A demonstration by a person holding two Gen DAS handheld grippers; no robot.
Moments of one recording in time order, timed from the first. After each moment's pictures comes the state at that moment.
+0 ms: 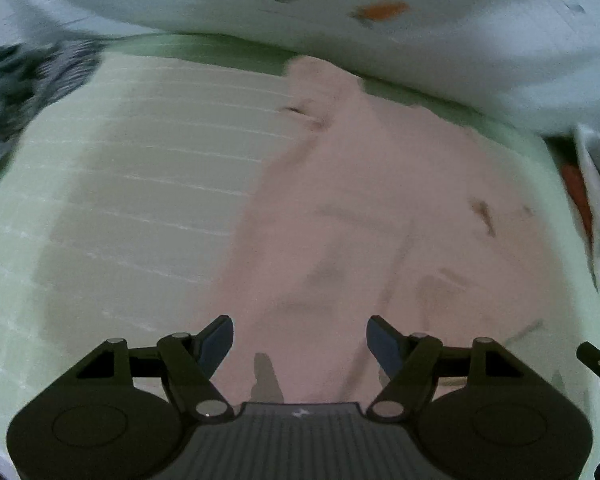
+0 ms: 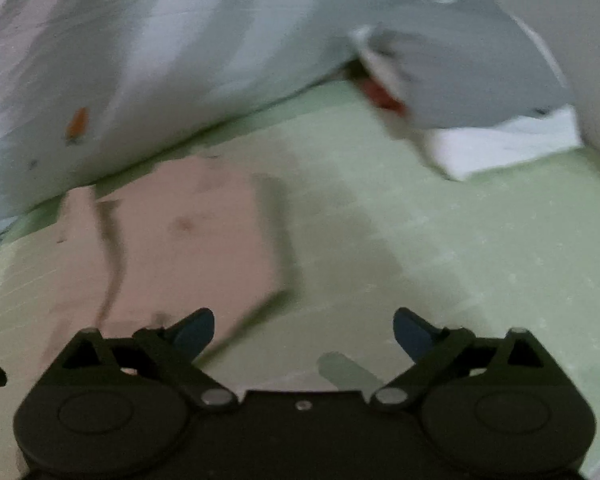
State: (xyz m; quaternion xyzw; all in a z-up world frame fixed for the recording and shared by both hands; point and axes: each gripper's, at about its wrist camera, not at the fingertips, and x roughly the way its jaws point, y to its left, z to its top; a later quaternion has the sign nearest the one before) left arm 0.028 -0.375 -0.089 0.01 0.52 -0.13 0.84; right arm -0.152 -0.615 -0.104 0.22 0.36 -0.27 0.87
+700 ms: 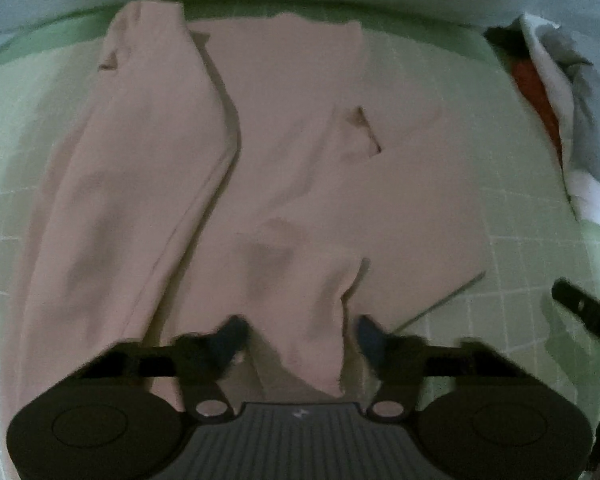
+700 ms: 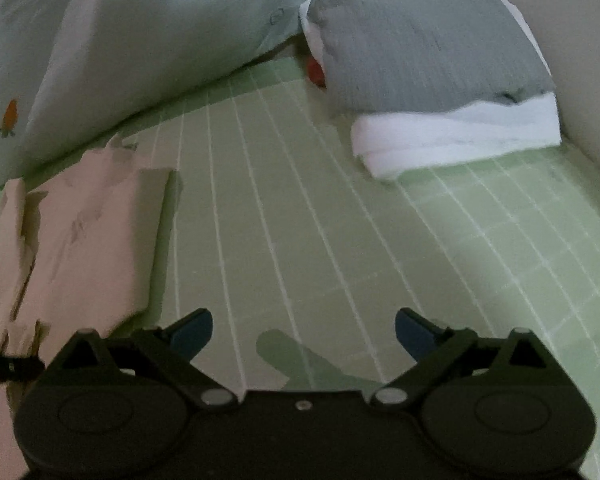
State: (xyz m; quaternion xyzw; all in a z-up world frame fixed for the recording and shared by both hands) left arm 0.028 -0.501 -0.140 0.06 0.59 -0.19 0.79; right arm -0.143 -0.702 -0.129 0.20 0.40 -0.27 0.86
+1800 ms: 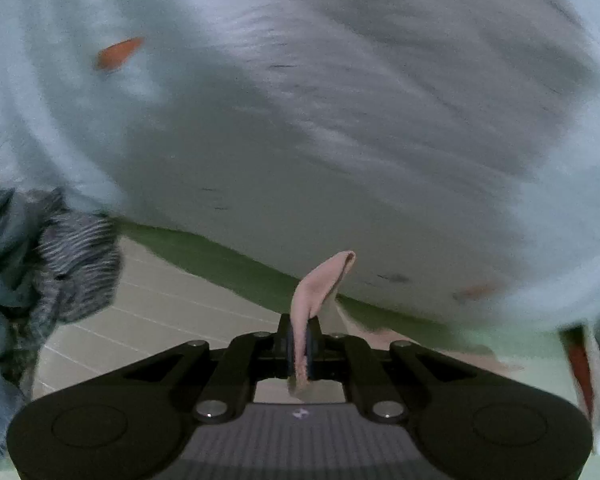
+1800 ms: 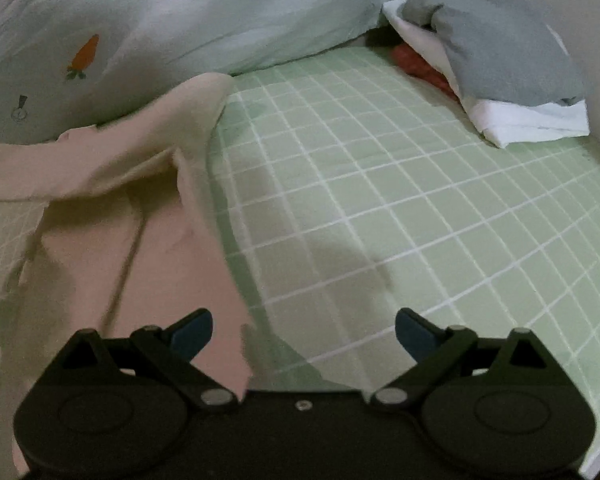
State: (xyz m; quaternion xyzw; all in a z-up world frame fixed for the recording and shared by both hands) left arm 0.259 -0.200 0.001 -0.08 0.36 -0.14 0.92; right arm -0.075 -0.510 -0.118 0.18 0.41 -0.31 0.84
